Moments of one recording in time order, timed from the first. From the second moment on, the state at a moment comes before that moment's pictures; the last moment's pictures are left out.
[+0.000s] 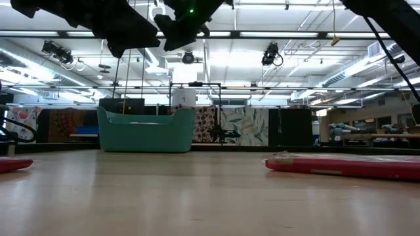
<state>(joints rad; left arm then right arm) -0.27 1.03 0.53 0.20 -0.42 -0.24 -0.16 2.14 2.13 -0.43 0.53 -0.18</state>
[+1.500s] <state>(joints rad) -0.24 1.03 0.53 0.28 -0.45 -0.25 0.25 1.49 1.13 -0.94 0.64 0.74</state>
